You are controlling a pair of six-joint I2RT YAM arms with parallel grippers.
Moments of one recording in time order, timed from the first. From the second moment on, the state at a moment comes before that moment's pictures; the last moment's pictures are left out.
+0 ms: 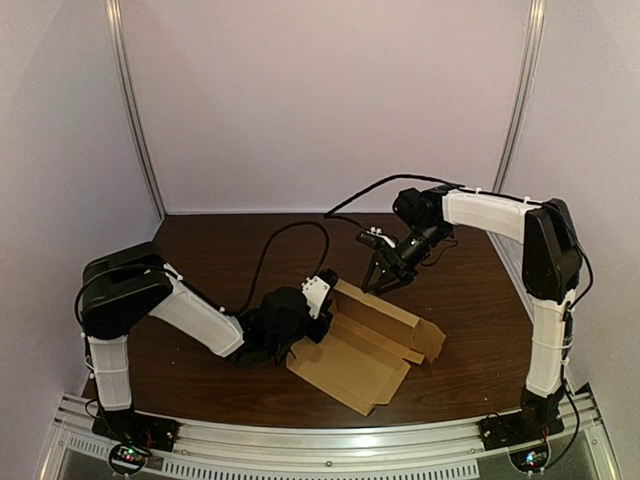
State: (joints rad) left arm -1.07 2.00 0.86 0.79 -0.41 -0.13; right arm 0.48 2.04 1.68 -1.09 -0.95 -0.14
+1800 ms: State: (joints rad) left arm -1.08 2.00 0.86 0.77 -0.57 -0.29; right arm 0.51 2.03 1.67 -1.24 -0.96 -0.26
